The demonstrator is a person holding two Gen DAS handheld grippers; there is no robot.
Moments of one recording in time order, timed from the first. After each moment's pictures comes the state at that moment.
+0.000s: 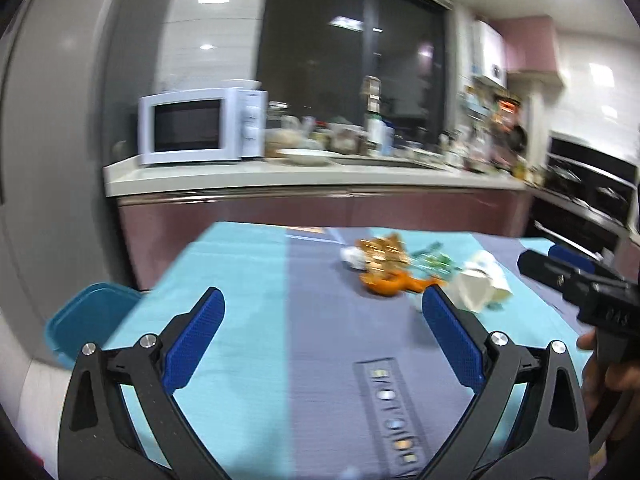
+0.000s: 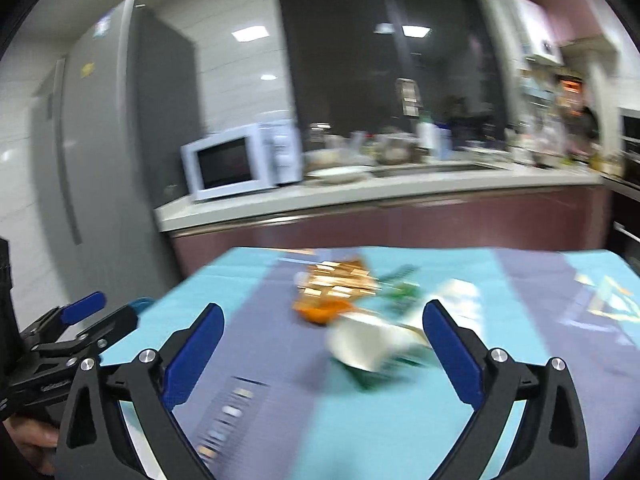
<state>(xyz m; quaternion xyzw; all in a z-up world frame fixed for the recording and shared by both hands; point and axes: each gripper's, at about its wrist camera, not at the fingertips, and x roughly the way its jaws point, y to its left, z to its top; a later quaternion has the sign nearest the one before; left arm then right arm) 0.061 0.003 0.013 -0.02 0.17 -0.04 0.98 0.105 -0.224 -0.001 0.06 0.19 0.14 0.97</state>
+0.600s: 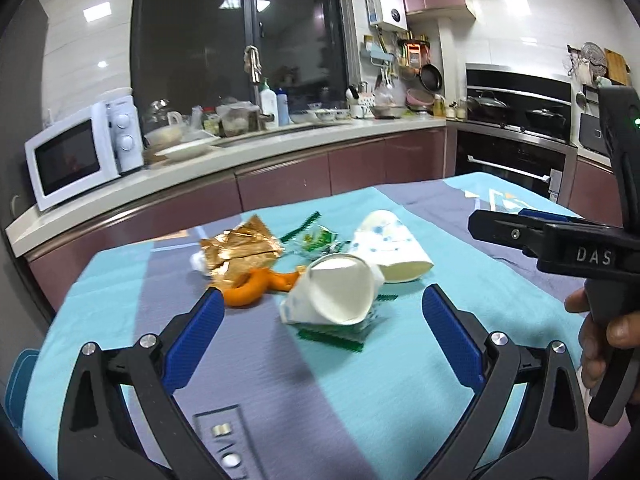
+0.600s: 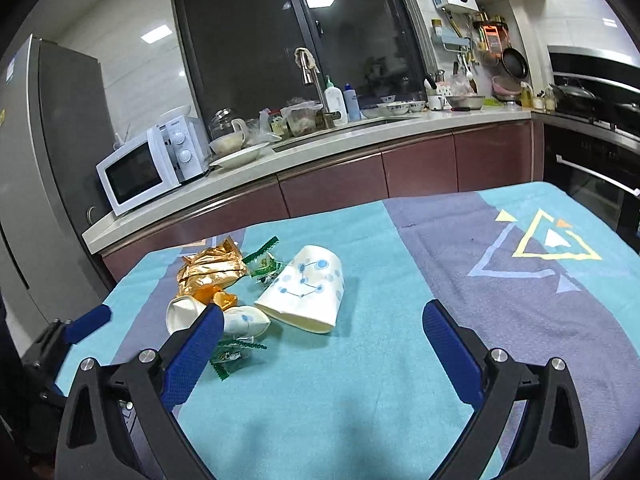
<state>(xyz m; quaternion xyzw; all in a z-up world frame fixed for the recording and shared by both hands) 0.157 -0.153 -0.021 0.08 0.22 -0.17 0.96 0.145 -0.318 -0.038 0.13 0.25 0.04 0.96</state>
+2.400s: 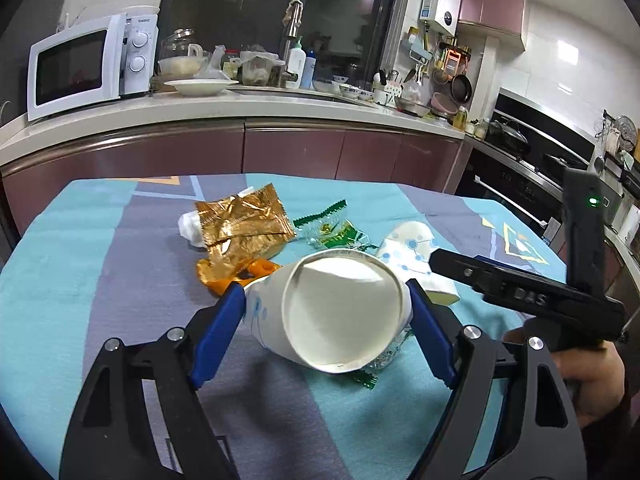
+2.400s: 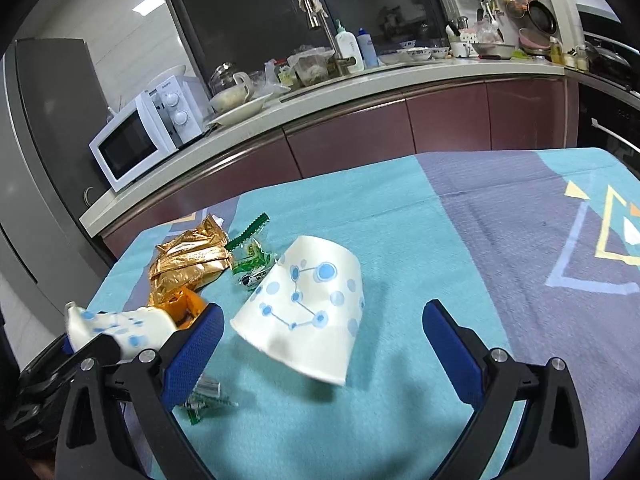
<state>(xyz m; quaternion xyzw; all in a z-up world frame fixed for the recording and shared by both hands) 0.249 -0.114 -0.039 -0.05 0.29 -0.17 0.94 0.240 -0.313 -0.067 0.14 0.34 0.09 0.93</state>
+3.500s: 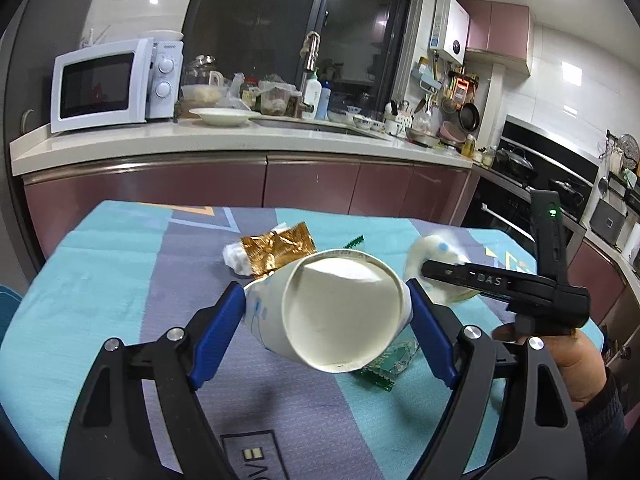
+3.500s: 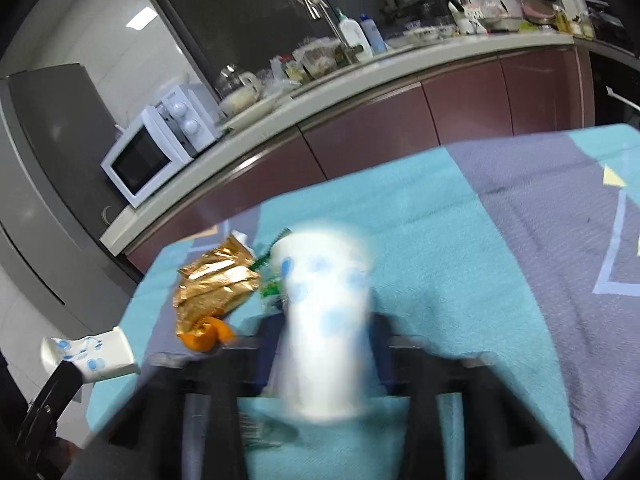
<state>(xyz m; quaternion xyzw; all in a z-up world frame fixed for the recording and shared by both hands) 0.209 -0.079 -0.001 -0.06 0.24 -0.14 0.96 0.258 -0.305 -0.056 0.20 0.35 0.13 0.91</state>
